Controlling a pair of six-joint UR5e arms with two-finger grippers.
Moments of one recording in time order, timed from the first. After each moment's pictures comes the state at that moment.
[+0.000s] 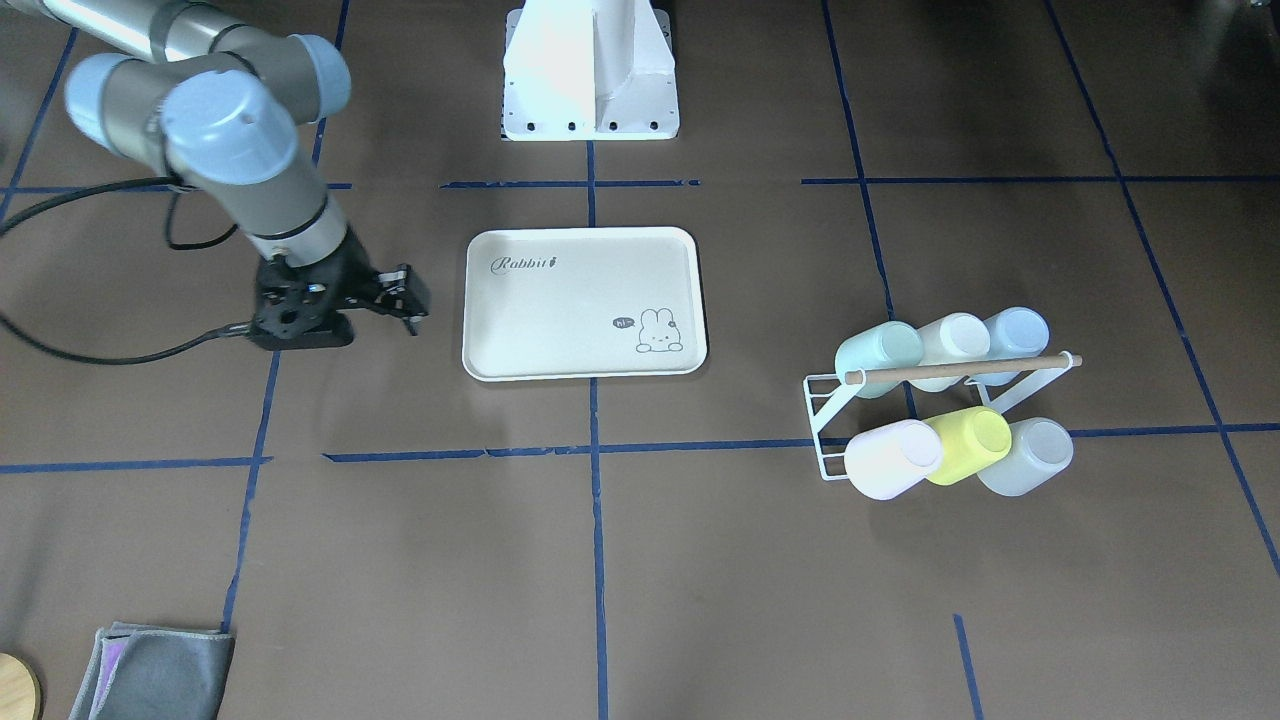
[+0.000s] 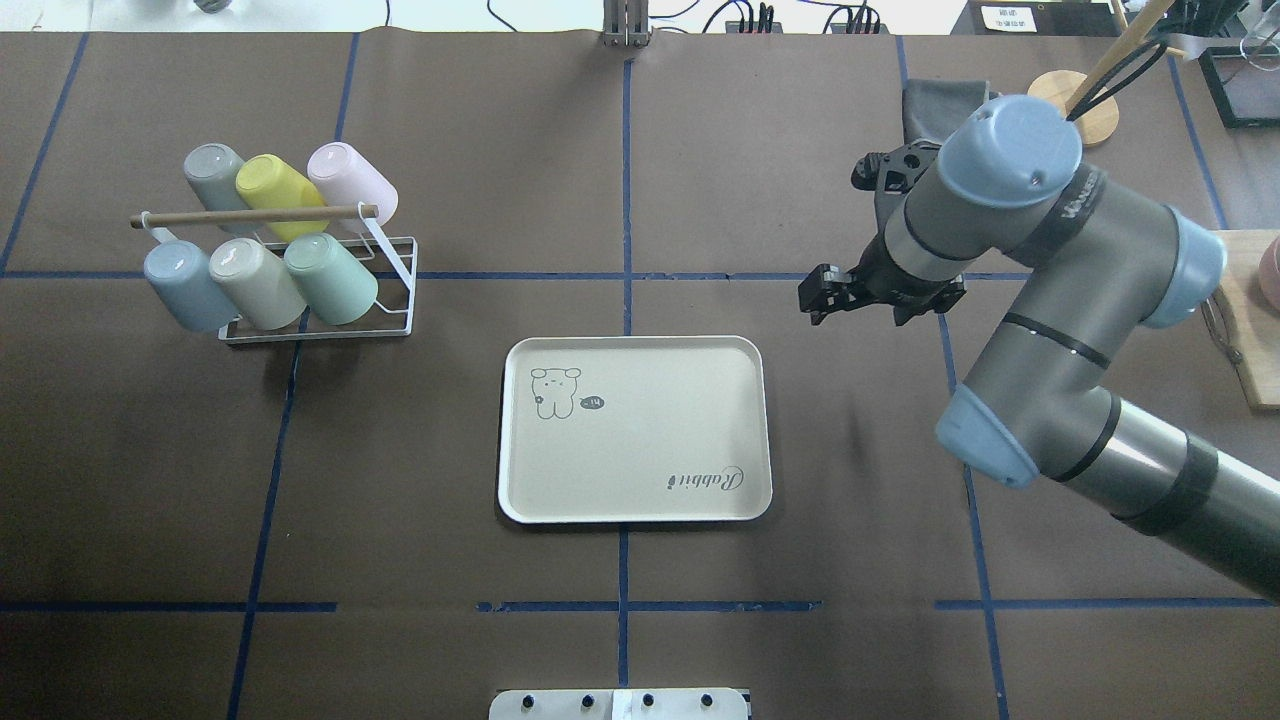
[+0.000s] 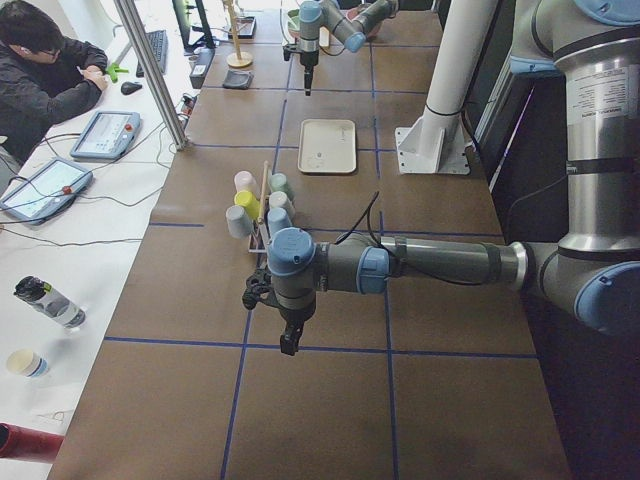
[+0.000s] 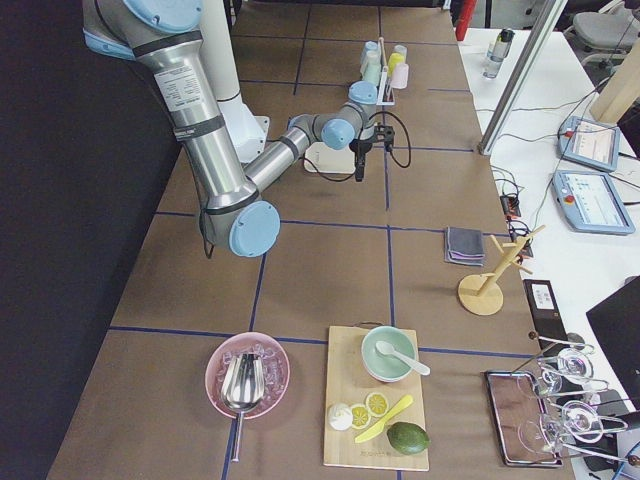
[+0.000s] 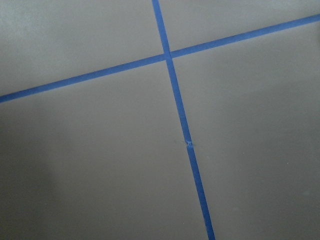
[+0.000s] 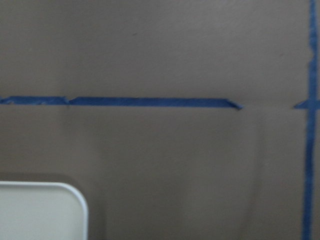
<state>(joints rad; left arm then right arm) -1.54 -1.44 -1.75 -1.58 -2.31 0.19 0.80 -1.16 1.78 -1.54 2.08 0.93</state>
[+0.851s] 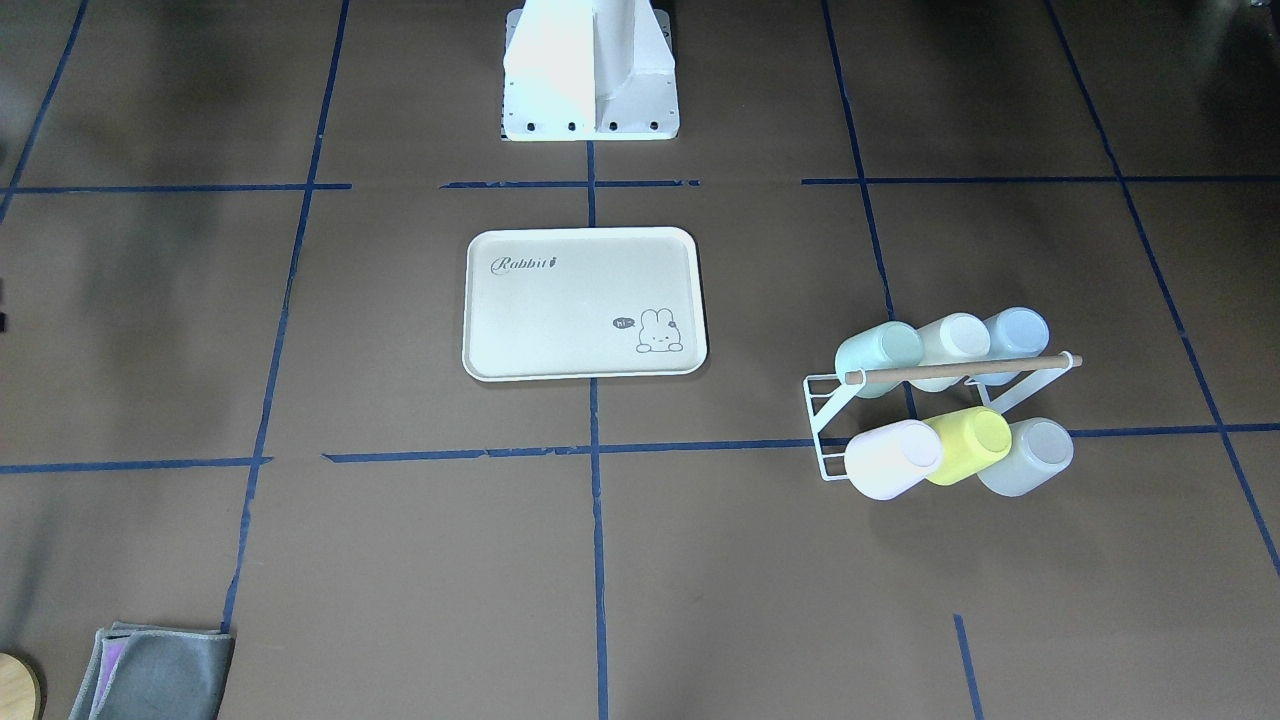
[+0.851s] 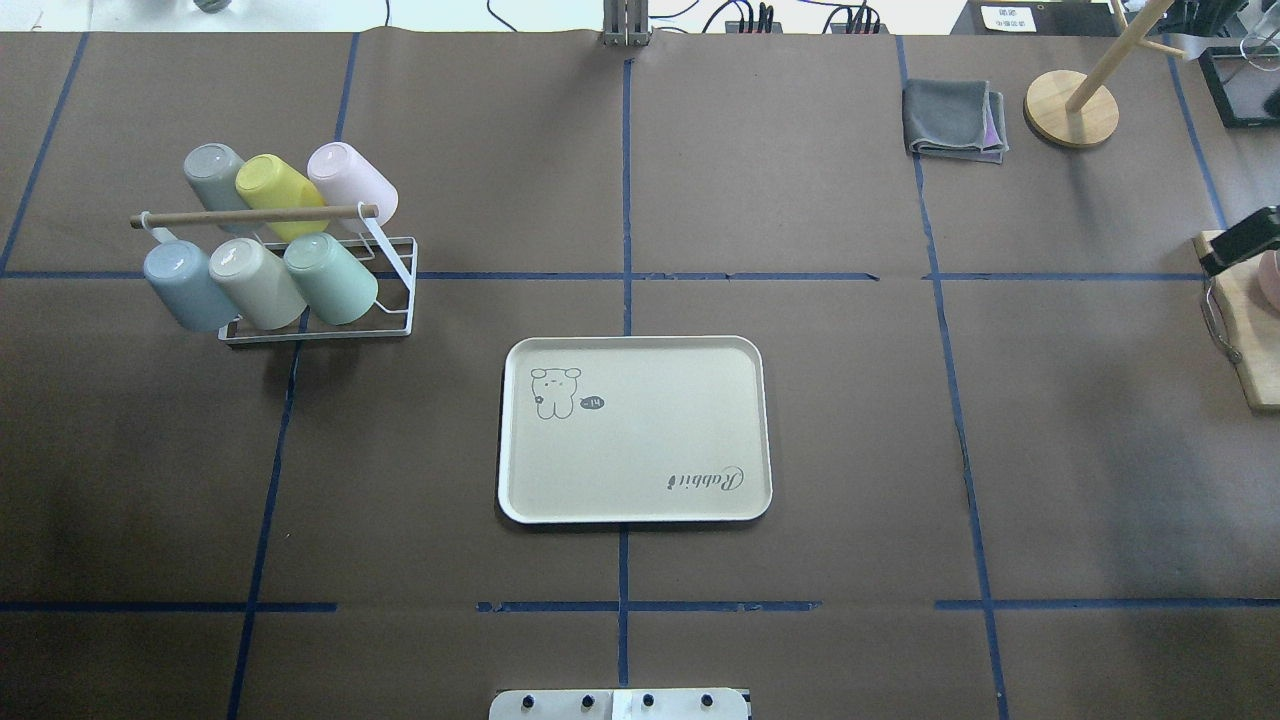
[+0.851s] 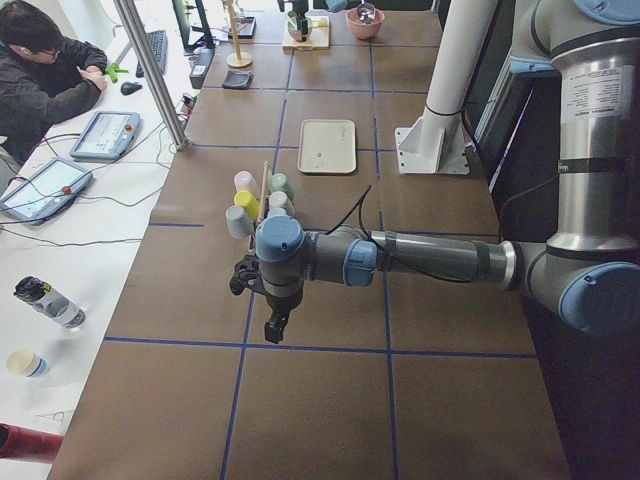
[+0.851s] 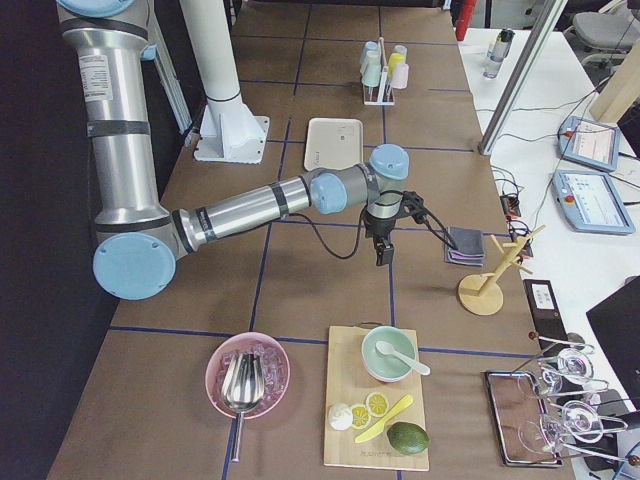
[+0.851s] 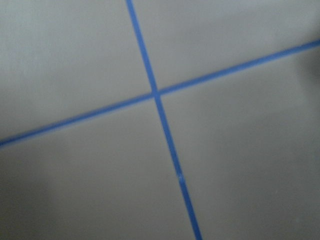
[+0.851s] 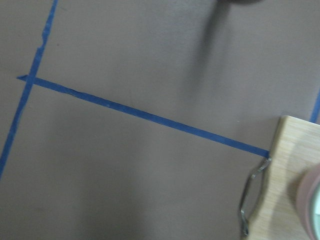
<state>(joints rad) -1.53 -1.55 -1.74 -1.63 -2.32 0.17 1.31 -1.53 1.82 -1.60 2.27 0.06</state>
